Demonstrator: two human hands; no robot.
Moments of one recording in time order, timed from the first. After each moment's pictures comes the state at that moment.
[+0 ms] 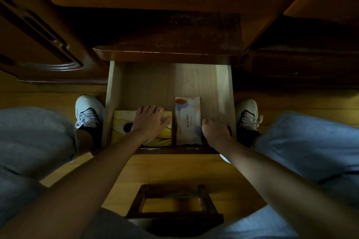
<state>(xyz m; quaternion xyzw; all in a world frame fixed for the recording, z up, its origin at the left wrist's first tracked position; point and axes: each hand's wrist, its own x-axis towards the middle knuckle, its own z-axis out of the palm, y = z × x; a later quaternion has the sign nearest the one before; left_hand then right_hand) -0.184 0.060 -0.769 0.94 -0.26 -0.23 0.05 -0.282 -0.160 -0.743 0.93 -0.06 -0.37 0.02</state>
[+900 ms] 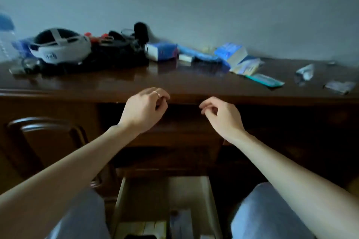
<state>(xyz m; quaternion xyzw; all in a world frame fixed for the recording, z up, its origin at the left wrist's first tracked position) -0.109 0.033 -0.319 0.84 -0.37 0.30 0.27 -0.194 -0.211 -0.341 0.92 -0.07 0.28 -0.26</state>
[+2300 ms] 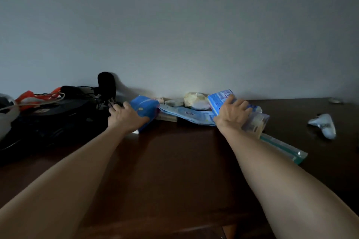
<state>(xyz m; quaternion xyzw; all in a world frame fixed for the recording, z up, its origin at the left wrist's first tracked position) 0.224 -0.134 -0.268 0.97 -0.07 0.11 0.20 0.090 -0.414 -0.264 0.85 -0.46 0.25 0.06</state>
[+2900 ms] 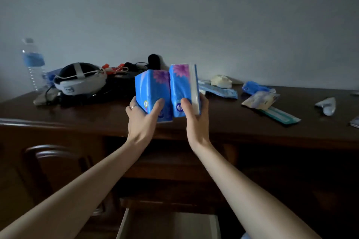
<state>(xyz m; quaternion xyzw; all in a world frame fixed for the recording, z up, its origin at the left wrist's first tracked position) -0.076 0.008 -0.276 0.75 -0.08 0.16 0.64 -0.113 -0.135 -0.286 0.62 0.01 0.34 -0.71</state>
